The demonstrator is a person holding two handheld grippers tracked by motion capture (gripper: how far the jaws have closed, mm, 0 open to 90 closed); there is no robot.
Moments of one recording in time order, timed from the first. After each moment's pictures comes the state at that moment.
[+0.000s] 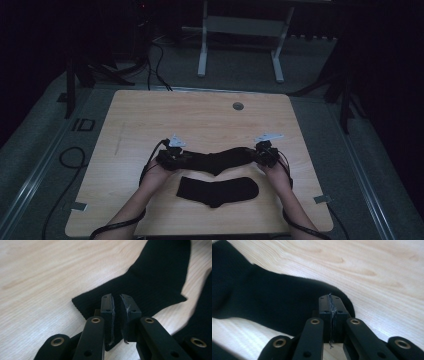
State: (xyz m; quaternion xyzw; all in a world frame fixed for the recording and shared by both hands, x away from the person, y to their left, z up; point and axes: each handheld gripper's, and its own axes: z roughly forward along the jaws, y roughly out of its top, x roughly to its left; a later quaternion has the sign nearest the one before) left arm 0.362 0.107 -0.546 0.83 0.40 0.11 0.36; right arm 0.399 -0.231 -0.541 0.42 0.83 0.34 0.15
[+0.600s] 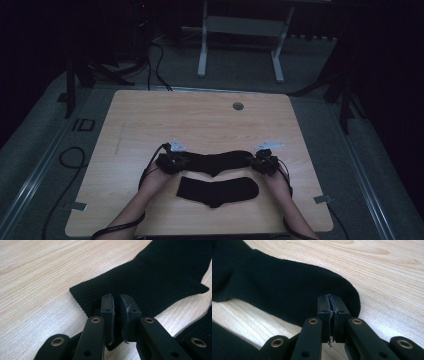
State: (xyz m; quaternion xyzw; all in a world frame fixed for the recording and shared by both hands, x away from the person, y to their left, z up) left arm 0.357 0.109 -0.558 0.84 0.40 0.13 0.34; right arm 0.380 -0.234 -0.558 0.42 0.82 0.35 0.14
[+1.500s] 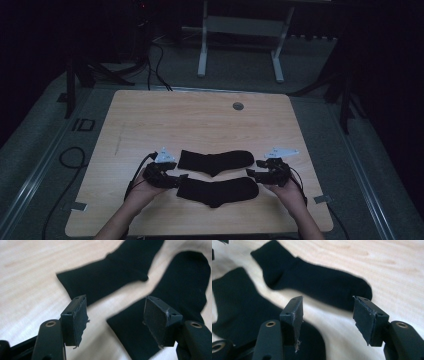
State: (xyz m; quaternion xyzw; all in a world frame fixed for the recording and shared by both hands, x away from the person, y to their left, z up) left arm 0.299 0.132 -0.526 0.83 0.39 0.10 0.38; right arm 0.329 -0.250 -0.518 0.39 0.83 0.38 0.11
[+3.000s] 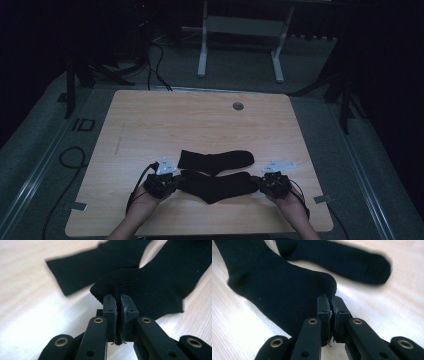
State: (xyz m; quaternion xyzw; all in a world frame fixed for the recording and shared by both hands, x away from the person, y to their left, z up) left arm 0.275 0.125 -0.525 0.83 0.40 0.13 0.38; right arm 0.297 -0.246 -0.524 0.36 0.86 0.35 0.12
